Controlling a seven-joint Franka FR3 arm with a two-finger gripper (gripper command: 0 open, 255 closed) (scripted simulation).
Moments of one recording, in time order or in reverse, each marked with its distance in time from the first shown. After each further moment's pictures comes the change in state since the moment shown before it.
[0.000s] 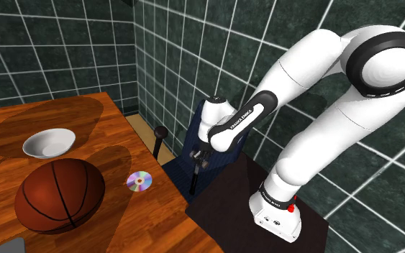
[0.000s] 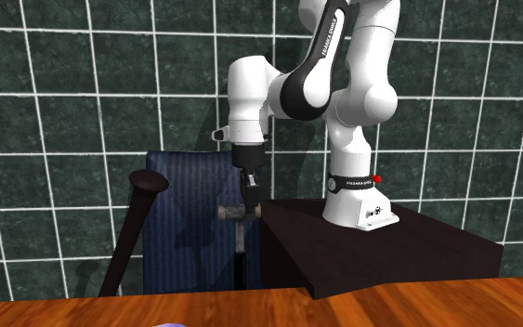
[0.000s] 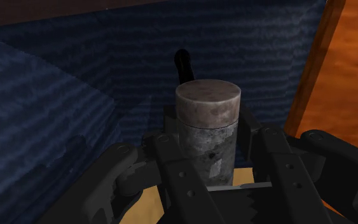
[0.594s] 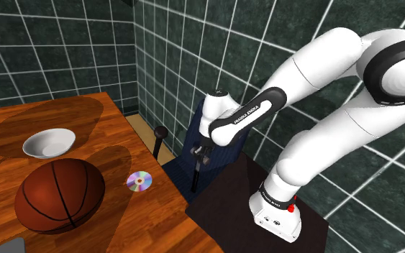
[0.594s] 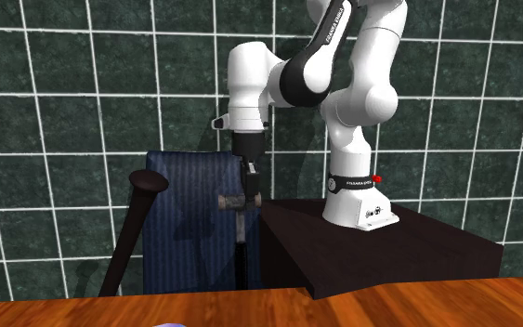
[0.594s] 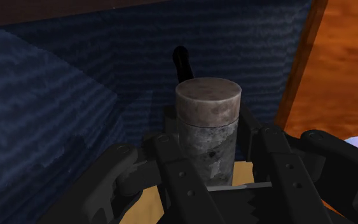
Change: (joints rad) arm 0.019 -0.101 -0.016 0.007 0.023 -0.108 -0.019
